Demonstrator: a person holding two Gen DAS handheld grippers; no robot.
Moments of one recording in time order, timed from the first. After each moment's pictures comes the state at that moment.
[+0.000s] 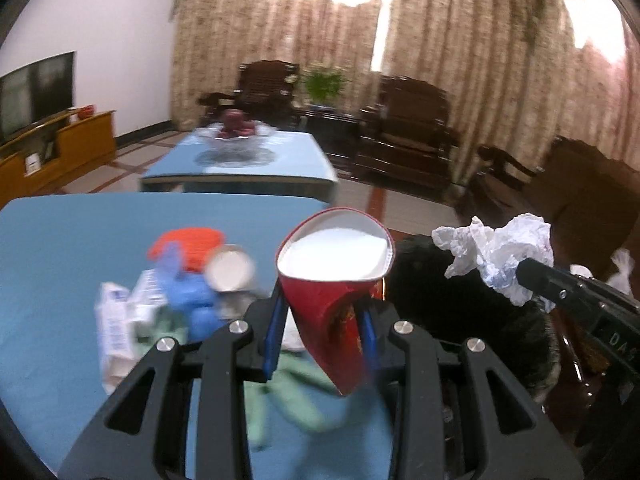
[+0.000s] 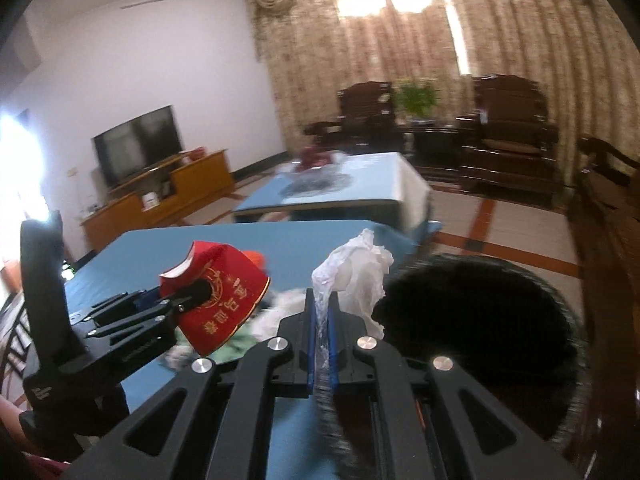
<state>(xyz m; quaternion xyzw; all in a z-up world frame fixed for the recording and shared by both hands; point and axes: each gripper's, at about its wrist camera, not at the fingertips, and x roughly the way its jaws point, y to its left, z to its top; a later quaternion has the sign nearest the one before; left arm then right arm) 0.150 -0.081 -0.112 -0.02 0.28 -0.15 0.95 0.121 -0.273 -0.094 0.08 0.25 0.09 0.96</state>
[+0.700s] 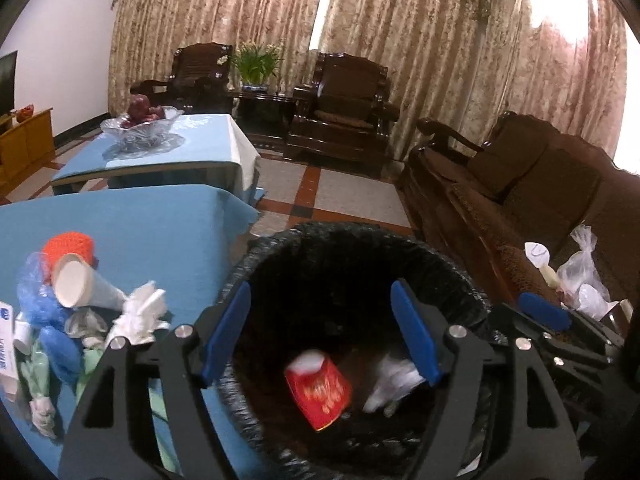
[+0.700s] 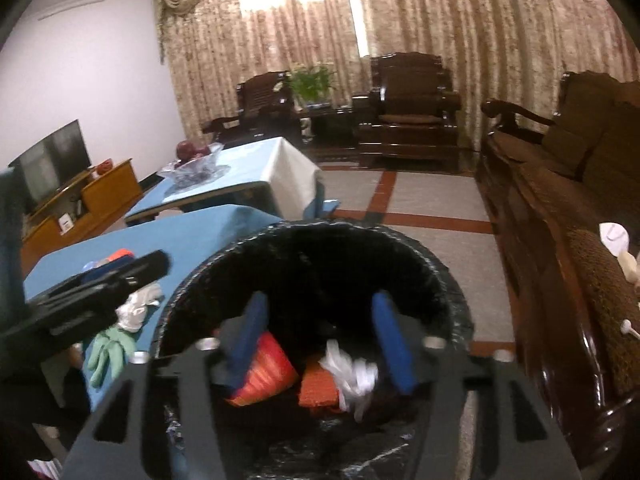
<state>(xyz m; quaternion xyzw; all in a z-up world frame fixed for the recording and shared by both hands) 0.188 -0.178 -0.136 -0.02 0.30 -0.24 0.92 0.119 -0.384 -0.138 0.11 0.28 -0.08 0.95</state>
